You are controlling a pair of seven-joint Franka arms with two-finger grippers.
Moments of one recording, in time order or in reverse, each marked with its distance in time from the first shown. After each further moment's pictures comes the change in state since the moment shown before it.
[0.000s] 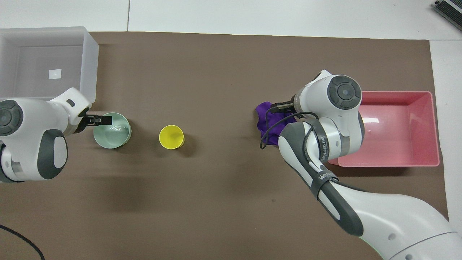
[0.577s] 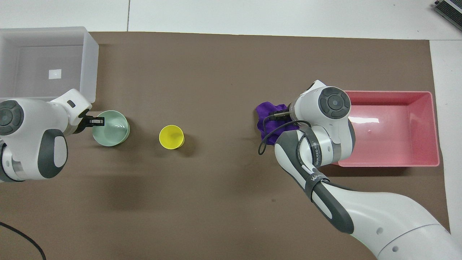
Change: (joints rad) left arm 0.007 0.003 -0.003 0.003 0.000 0.000 0.031; right arm 0.004 0.012 0.000 -0.069 0.001 0.067 0.000
